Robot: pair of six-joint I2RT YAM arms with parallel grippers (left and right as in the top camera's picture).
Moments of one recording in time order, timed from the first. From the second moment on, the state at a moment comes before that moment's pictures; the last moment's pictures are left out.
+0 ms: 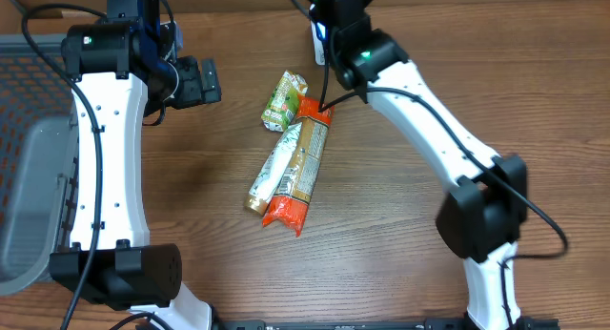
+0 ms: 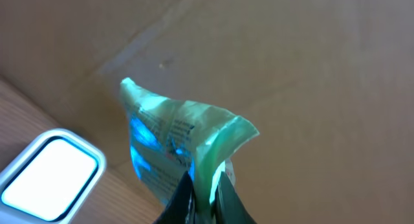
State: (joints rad) left arm 0.03 1.80 2.04 -1.48 0.05 -0.18; right arm 0.54 2.20 2.06 -0.13 0.58 -0.80
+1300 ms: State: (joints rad) left arm 0.03 1.80 2.04 -1.48 0.05 -0.18; right arm 0.53 2.47 2.06 0.03 0.69 -1.12
